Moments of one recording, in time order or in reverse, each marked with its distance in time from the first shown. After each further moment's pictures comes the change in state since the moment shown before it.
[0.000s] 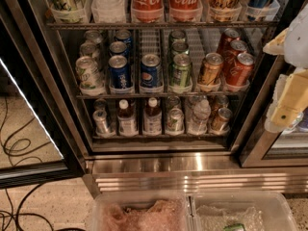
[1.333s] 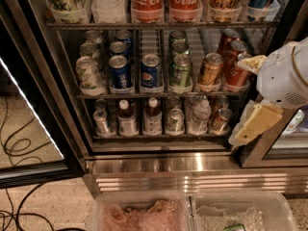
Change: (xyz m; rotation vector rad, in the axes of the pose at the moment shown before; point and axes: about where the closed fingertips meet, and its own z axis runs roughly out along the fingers) arm -0.029 0.009 0.055 0.111 -0.256 -0.032
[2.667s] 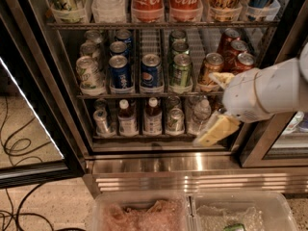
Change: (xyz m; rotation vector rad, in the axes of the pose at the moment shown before) arm -0.031 0.007 0.076 -0.001 -0.224 0.038
